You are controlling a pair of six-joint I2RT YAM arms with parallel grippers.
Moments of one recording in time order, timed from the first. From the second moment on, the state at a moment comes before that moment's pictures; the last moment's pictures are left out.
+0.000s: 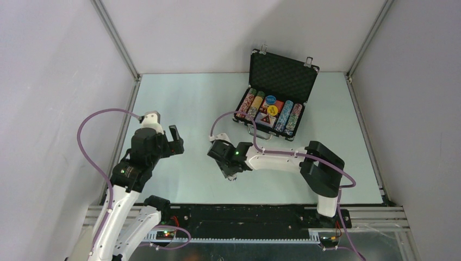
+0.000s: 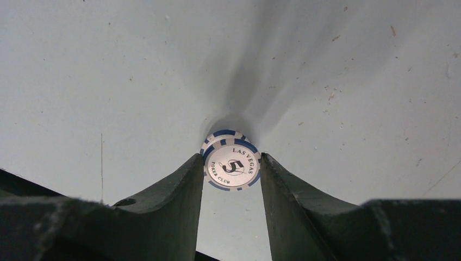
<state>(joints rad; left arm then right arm) -0.28 0.65 0.80 -0.72 -0.20 -0.33 1.16 1.85 1.32 -0.60 0.27 0.53</state>
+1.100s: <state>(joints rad) -0.28 0.65 0.80 -0.72 -0.19 -0.33 1.13 1.90 1.31 -0.57 0.20 0.56</state>
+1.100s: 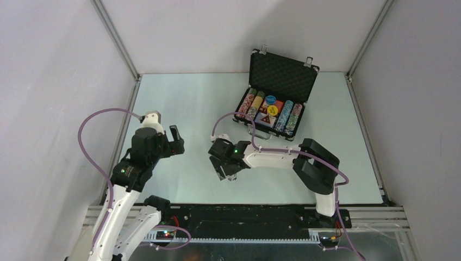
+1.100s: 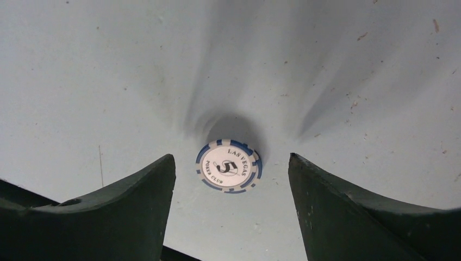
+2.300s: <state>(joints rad) -0.28 0.65 0.80 -0.72 -0.18 -0.33 1.14 1.94 1.32 -0.60 0.19 0.57</state>
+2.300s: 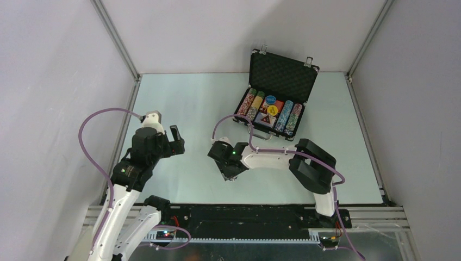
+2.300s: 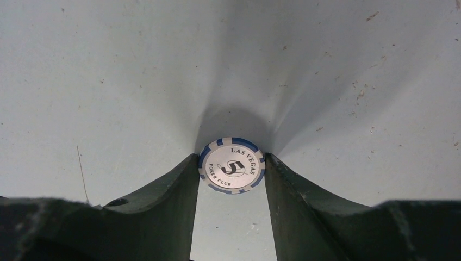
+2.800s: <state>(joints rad) -0.28 0.65 0.80 -0.72 -0.18 -0.33 1.15 1.94 1.32 -0.60 0.20 0.57</state>
